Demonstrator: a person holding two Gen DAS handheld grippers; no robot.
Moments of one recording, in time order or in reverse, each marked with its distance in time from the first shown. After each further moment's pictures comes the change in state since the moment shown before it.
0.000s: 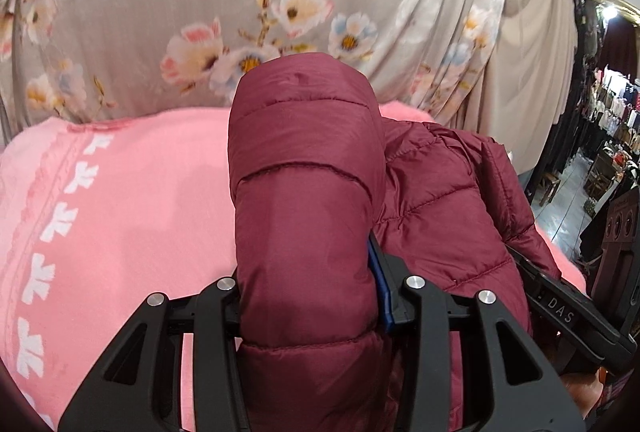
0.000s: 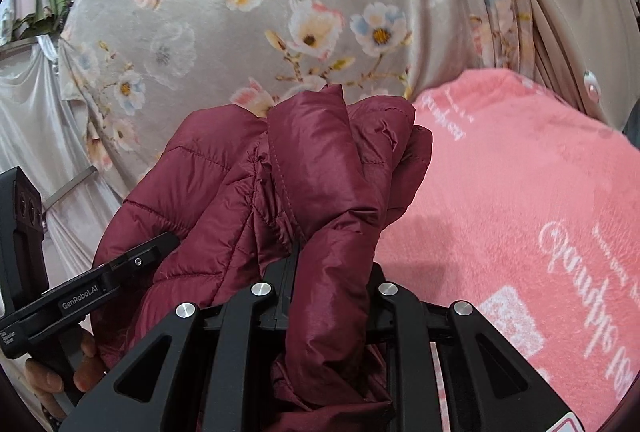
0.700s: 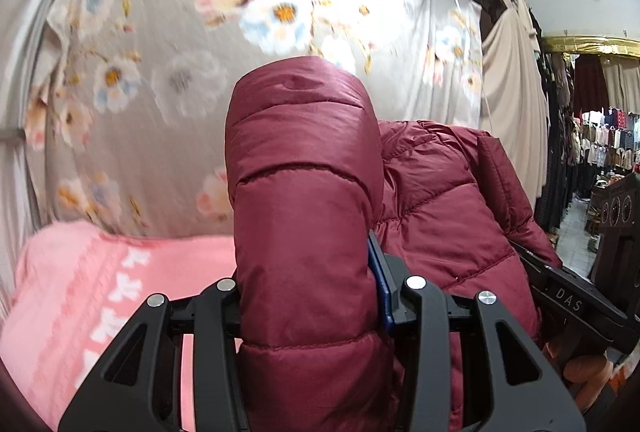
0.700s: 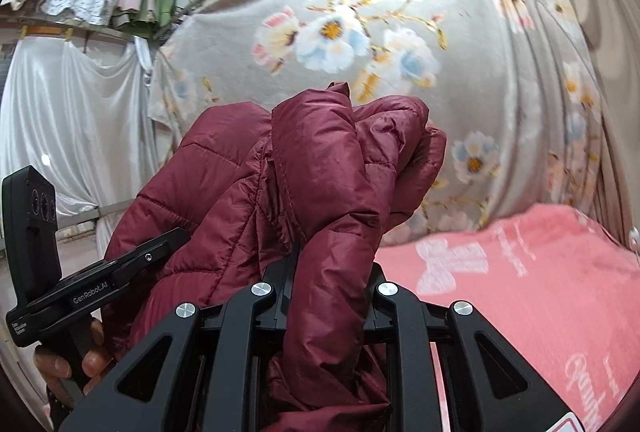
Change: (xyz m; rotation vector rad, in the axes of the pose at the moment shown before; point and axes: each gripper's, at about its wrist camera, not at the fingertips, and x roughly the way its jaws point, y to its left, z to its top) left arm -0.141 0.063 0.058 0.085 -0.421 0.008; right arm -0.051 0.143 0.065 -0.253 -0.289 0.193
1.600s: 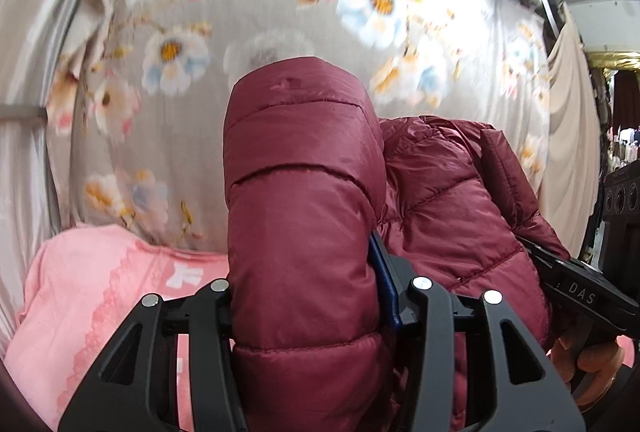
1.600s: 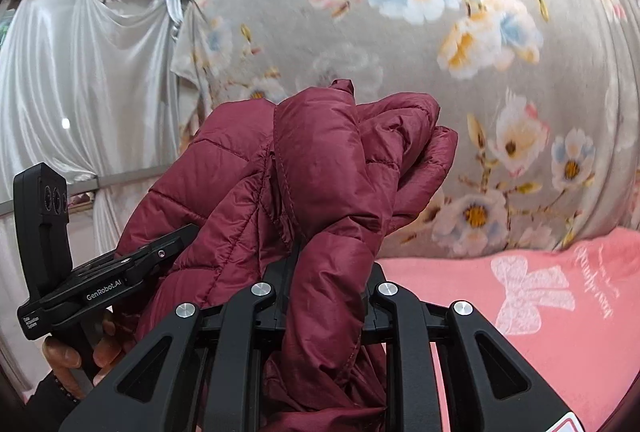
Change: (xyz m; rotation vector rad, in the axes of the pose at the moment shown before) left arm 0.101 0.172 -0.013 -0.052 -0.005 0.123; right arm 0.218 0.054 -0.028 -0.057 0.113 0.126
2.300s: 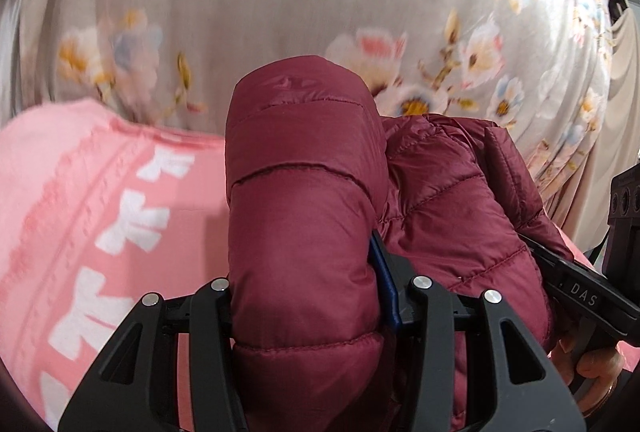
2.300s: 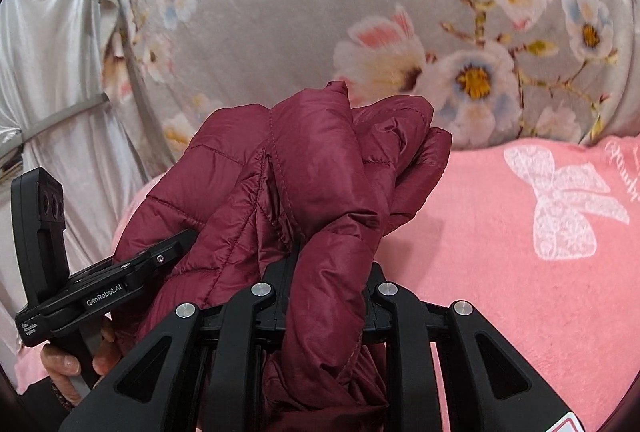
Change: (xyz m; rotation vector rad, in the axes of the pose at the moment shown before) left arm 0.177 0.080 -0.135 -0.144 0.296 0.024; right arm 0.169 -0.090 -0.123 0.119 0.276 -0.062
